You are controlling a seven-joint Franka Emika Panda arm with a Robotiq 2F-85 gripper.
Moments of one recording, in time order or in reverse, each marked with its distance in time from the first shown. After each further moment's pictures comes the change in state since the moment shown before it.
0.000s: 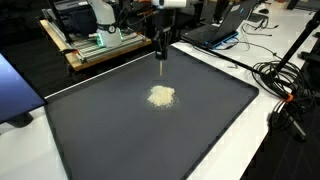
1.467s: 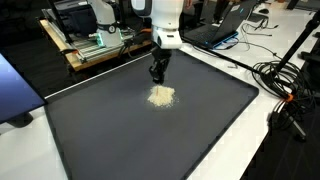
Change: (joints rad) arm -0.027 0.266 -0.032 0.146 -0.002 0.050 0.017
